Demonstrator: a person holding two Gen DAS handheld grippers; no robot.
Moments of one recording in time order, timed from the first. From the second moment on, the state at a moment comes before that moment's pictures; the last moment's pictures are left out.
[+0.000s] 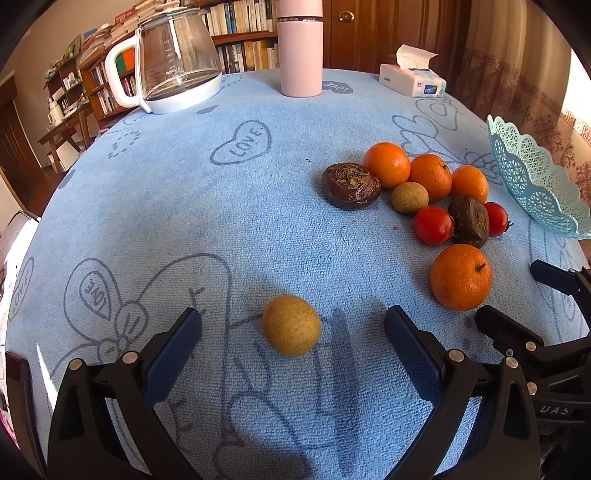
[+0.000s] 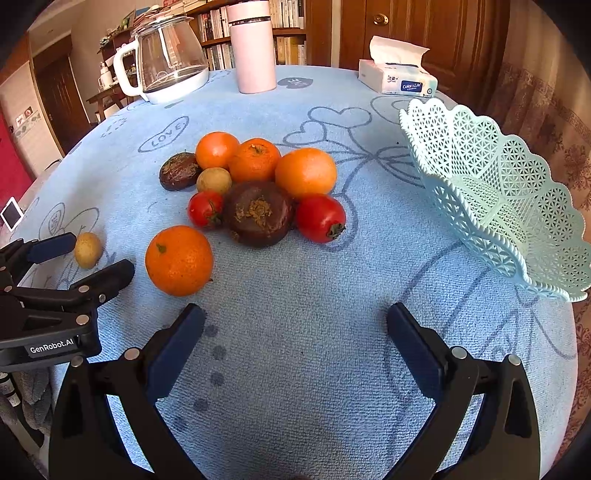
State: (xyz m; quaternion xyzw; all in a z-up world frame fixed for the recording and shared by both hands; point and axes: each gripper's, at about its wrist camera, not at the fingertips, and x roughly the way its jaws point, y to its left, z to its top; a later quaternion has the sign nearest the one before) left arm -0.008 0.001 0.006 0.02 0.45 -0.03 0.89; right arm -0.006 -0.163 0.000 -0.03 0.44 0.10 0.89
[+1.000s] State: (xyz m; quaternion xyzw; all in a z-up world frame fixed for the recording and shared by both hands) left arm -0.039 -0.015 0.041 0.04 0.31 -0.03 0.95; right arm -0.030 -0.178 0.044 -0.05 0.29 0.03 0.95
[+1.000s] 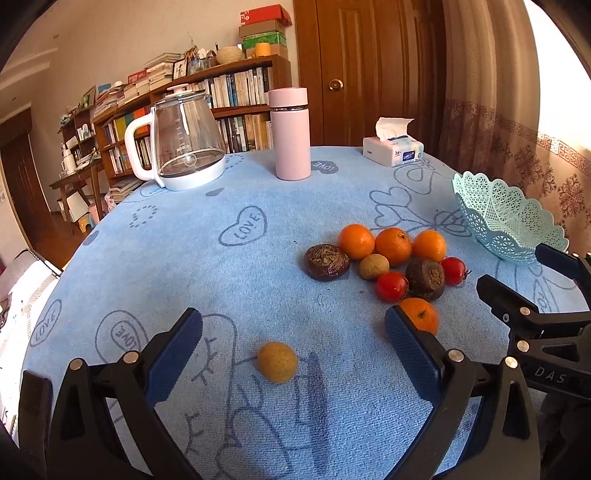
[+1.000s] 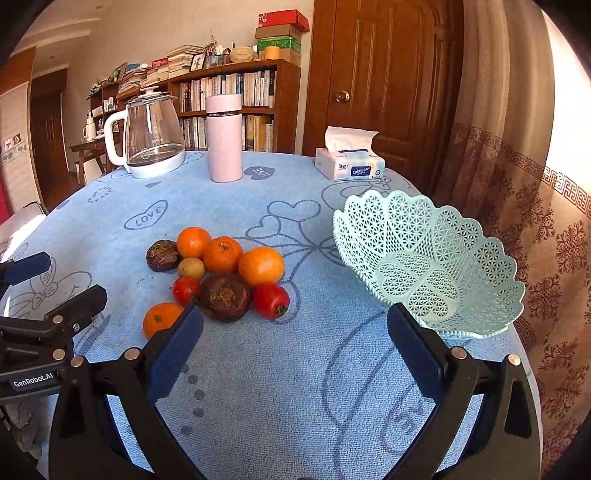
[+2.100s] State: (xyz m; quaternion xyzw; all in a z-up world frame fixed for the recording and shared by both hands) left arm -0.039 -0.013 0.038 0.04 0.32 -0.03 0.95; right arm -0.026 -0.184 0.040 -0.03 0.30 0.02 0.95
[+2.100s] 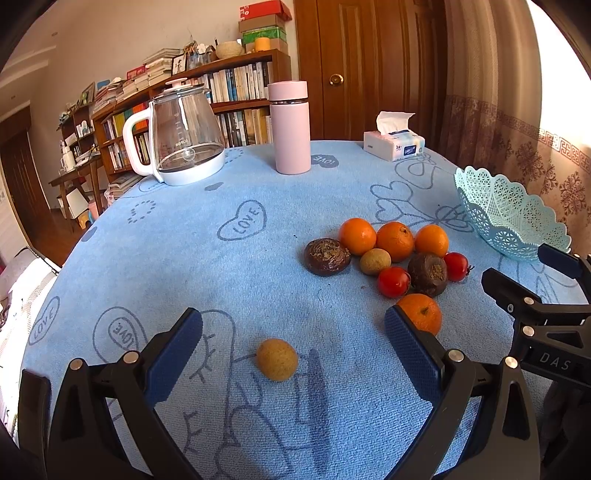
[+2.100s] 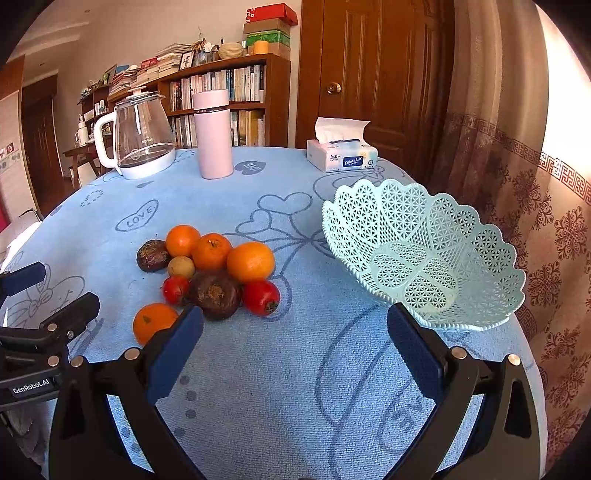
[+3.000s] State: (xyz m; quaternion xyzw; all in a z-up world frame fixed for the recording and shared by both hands) left arm -0.020 -0.074 0.029 0.07 0.39 -0.16 0.90; right arm -0.042 -0.239 0.062 0.09 0.23 -0.04 0.97
